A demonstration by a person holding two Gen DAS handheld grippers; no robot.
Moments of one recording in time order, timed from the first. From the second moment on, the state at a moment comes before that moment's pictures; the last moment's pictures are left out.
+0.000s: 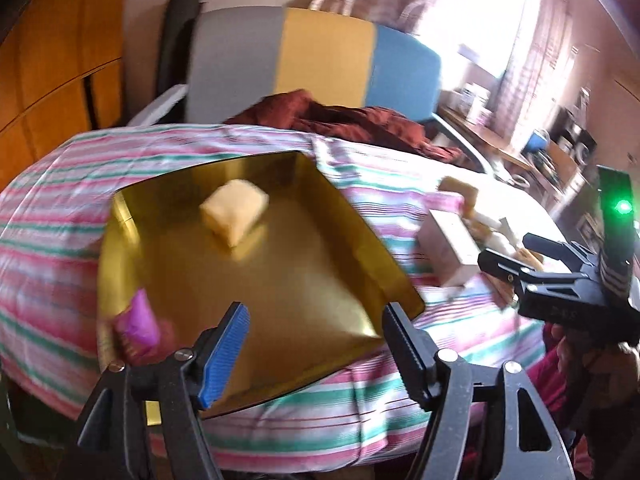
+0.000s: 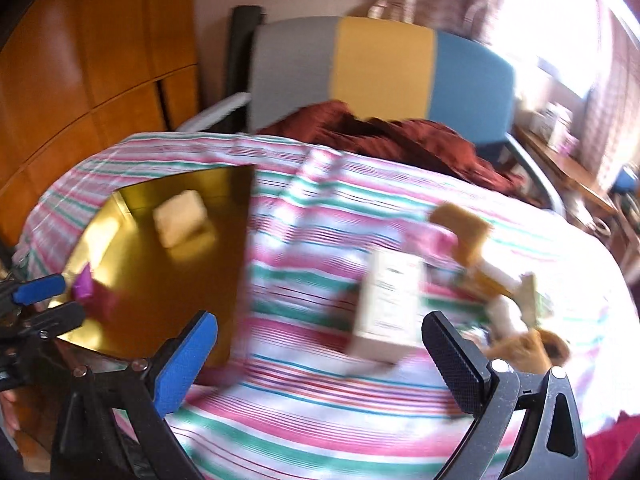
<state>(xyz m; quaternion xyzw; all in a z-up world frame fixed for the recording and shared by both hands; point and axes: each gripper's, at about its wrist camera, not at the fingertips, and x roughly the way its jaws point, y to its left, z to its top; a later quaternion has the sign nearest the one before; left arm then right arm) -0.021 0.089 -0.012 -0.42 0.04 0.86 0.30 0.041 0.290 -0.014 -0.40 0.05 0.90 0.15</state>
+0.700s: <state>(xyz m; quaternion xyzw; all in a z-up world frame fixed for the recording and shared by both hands) -0.008 0.240 -0.007 -0.40 0.14 0.81 0.41 0.165 0.476 -0.010 -0.33 0.22 0.86 0.32</state>
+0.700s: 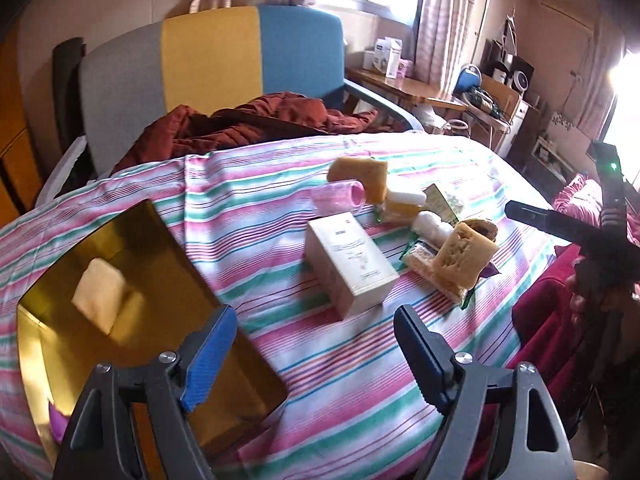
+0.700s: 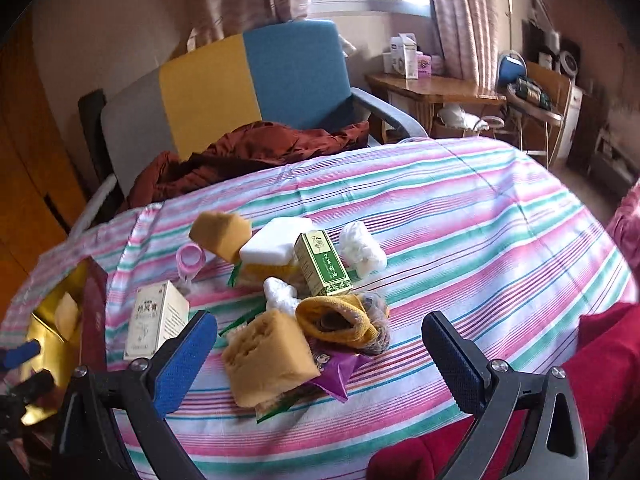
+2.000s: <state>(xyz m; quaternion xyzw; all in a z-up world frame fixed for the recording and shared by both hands) -0.018 0.324 -0.069 -0.46 0.15 0.77 0.42 0.168 0.488 -0.029 -0.30 0.35 0.87 0.19</state>
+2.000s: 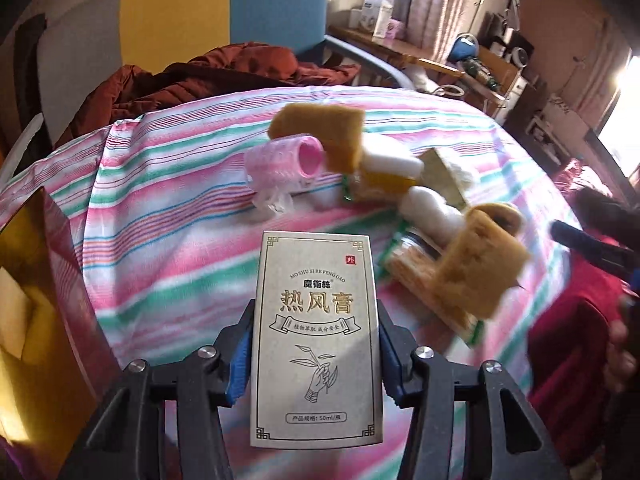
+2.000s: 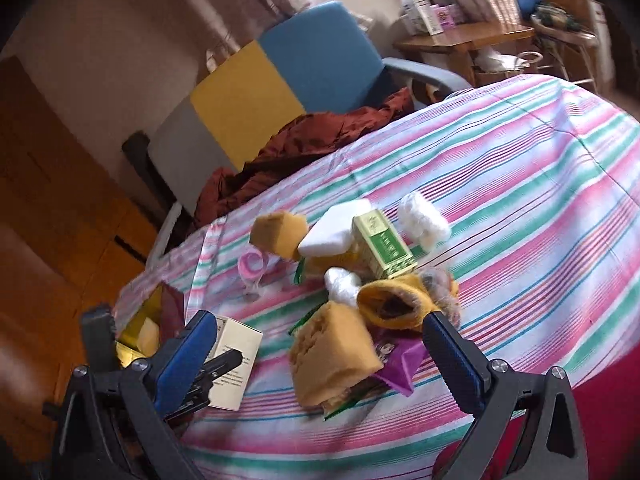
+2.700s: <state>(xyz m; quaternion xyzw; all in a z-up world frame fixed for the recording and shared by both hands) -0.003 0.187 -0.002 -0.42 0.05 0.81 0.40 0.110 0.446 -0.068 -0.43 0.30 0.84 0.12</state>
